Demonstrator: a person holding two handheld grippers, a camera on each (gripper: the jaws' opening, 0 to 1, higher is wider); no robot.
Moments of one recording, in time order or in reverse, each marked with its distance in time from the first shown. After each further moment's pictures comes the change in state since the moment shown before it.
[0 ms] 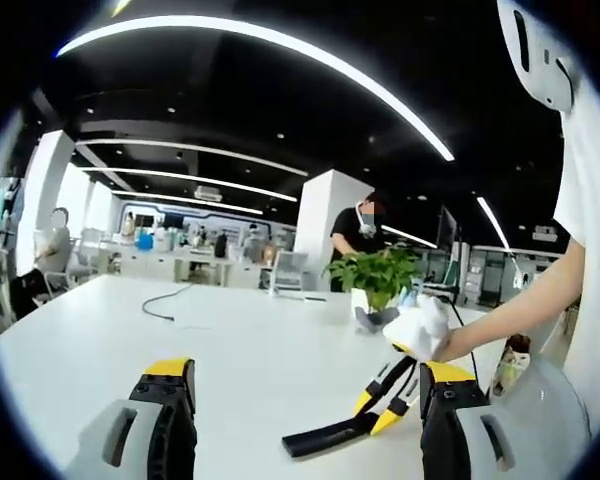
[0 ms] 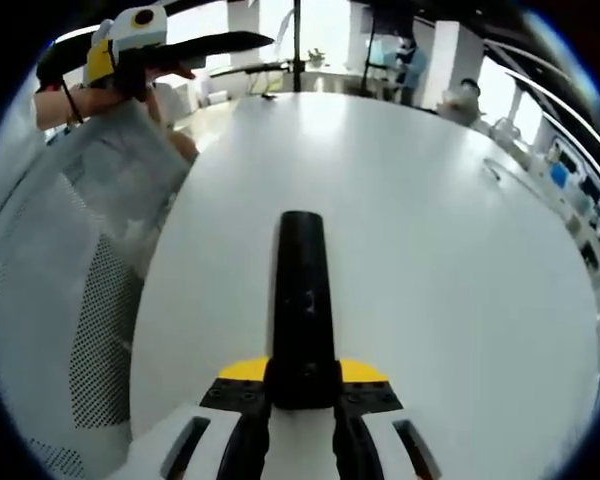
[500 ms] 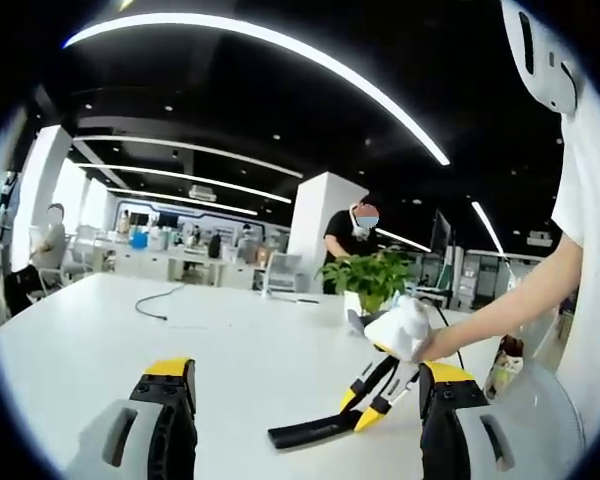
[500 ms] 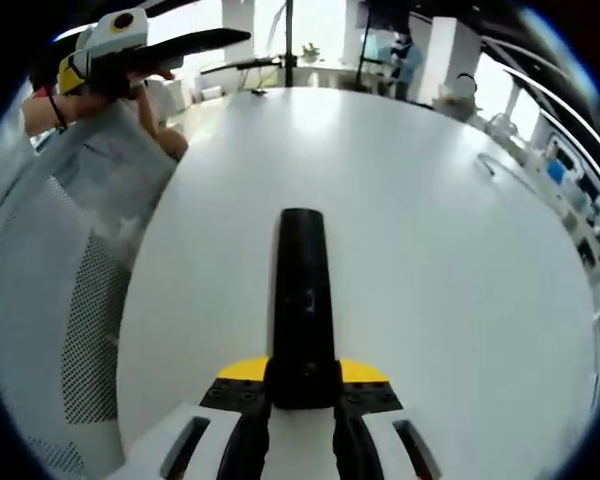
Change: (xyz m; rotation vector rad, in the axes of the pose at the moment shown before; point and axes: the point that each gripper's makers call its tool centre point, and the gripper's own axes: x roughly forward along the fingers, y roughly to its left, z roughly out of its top) left arm -0.004 -0.003 0.003 -0.015 -0.013 -0.022; right arm 0.001 -0.018 0.002 0.006 0.027 -0.010
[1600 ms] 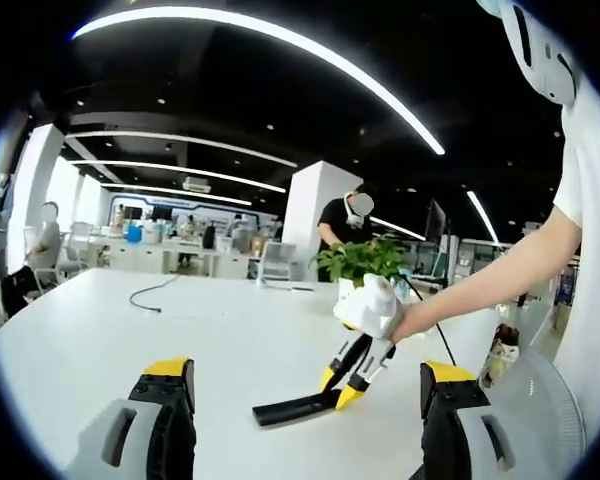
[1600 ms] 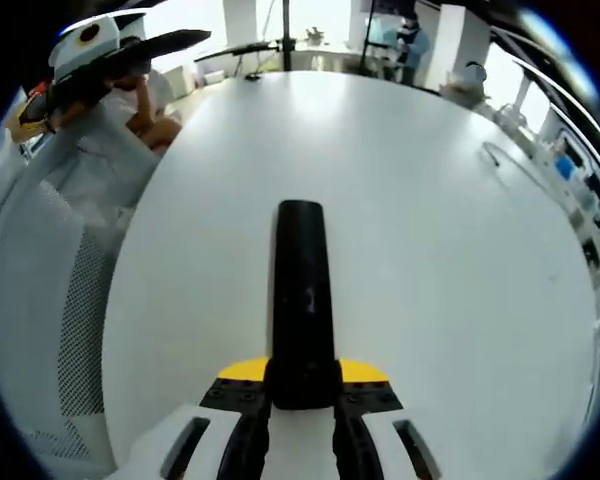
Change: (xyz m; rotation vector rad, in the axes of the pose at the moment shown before) left arm 0.005 -0.010 -0.019 0.019 0.089 -0.038; right arm 0.004 -0.030 0.001 0.001 0.082 0.027
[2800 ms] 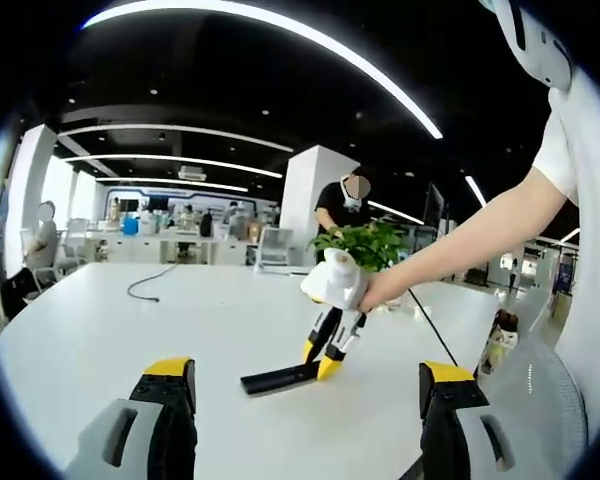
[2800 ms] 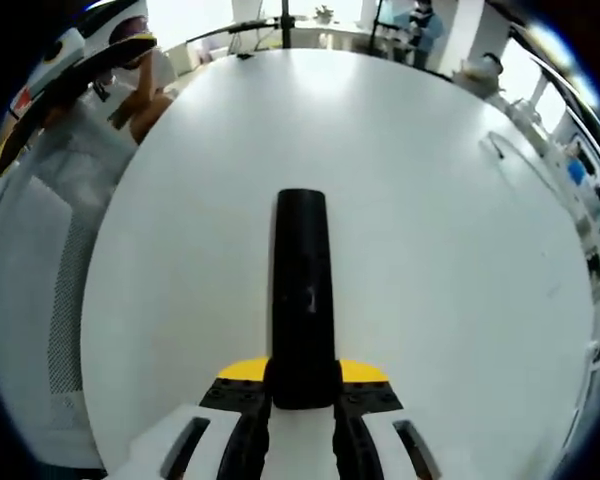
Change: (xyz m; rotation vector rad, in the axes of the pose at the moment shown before) left arm 0.002 0.001 -0.008 0.013 0.044 0.001; right arm 0.001 -0.046 0.003 -0.054 0.117 0.019
